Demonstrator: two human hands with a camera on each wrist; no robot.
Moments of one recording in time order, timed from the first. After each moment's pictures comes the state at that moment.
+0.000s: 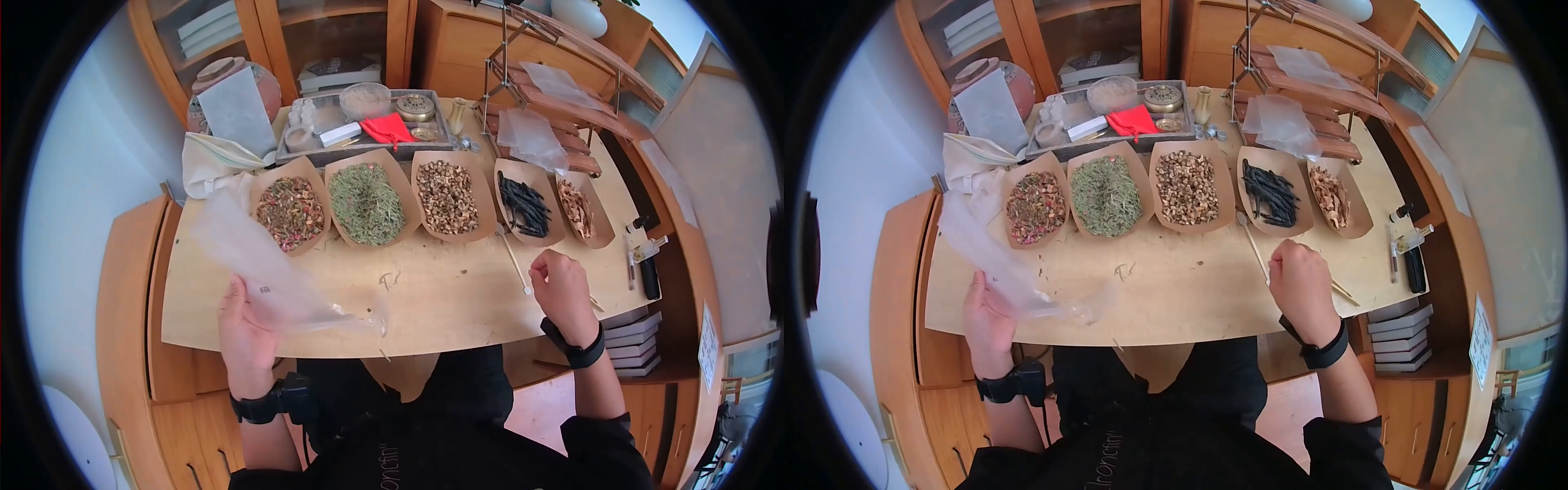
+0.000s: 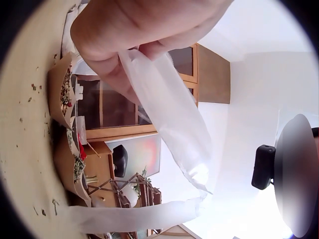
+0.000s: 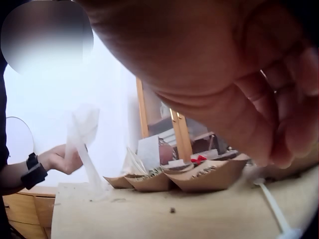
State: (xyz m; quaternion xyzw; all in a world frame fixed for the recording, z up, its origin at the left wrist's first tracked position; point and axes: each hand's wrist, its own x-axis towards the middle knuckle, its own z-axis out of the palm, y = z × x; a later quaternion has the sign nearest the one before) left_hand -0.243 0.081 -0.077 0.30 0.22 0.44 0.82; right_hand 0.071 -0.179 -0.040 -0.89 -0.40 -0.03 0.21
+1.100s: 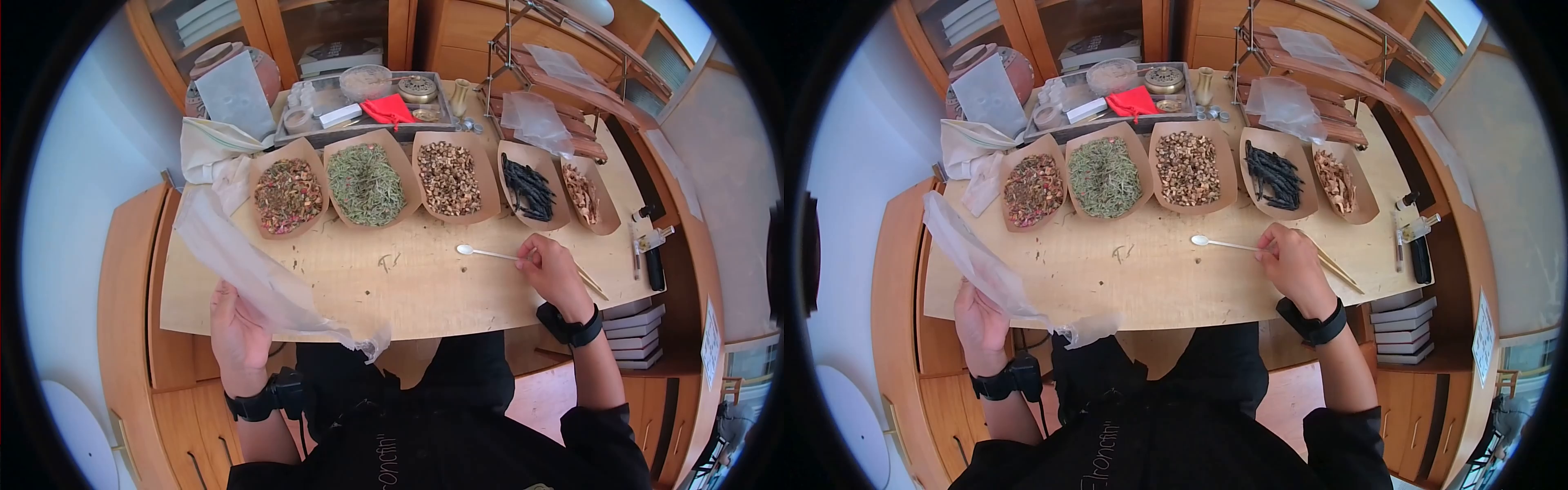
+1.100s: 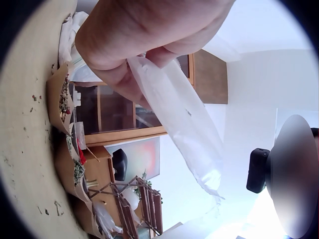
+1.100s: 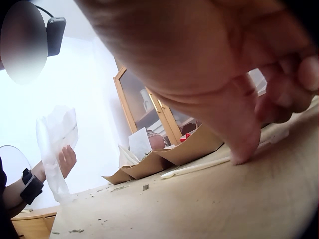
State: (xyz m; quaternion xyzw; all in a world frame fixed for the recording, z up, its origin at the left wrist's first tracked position) left_hand -0.259 0.070 -0.074 0.31 0.12 0.42 0.84; right_hand 0.081 -0.175 -0.056 -0.88 -0.37 0.13 0.25
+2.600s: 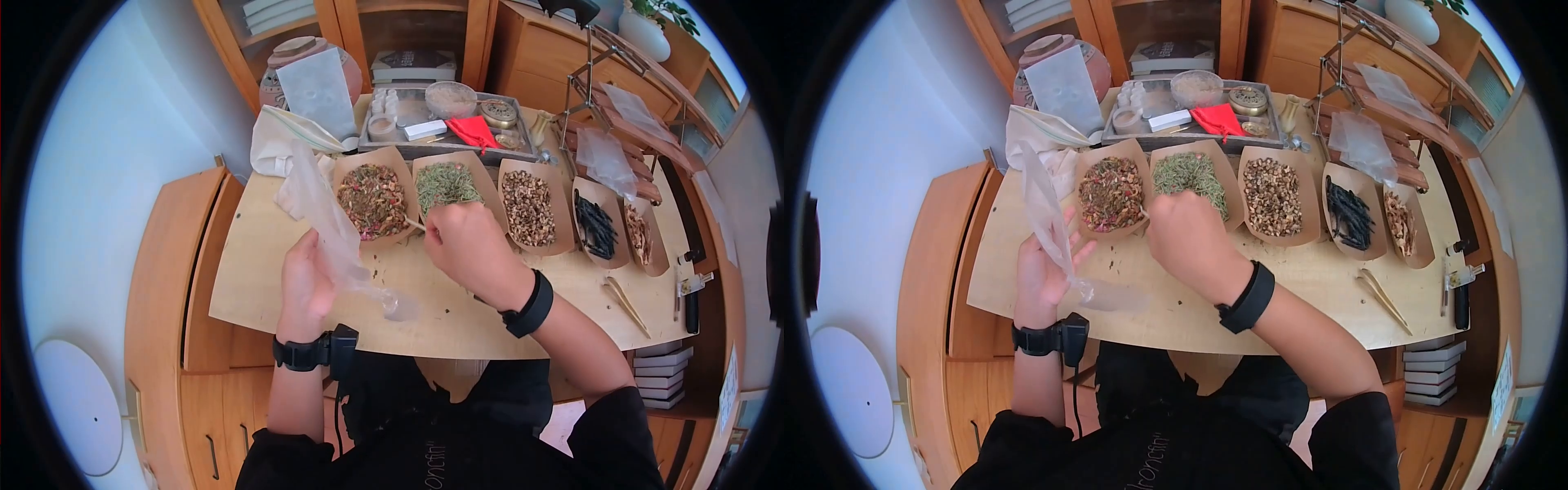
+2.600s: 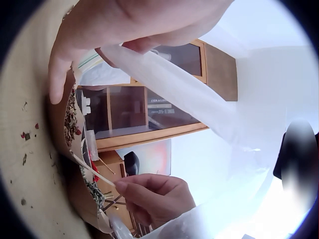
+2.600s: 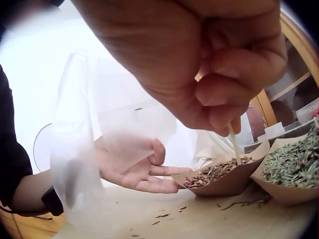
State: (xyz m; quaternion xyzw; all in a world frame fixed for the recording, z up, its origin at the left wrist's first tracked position) left_hand -0.225 0.132 -0.070 0.33 0.31 0.37 0.81; right_hand -0.028 0.019 -0.031 -0.71 -0.64 0.01 0.31
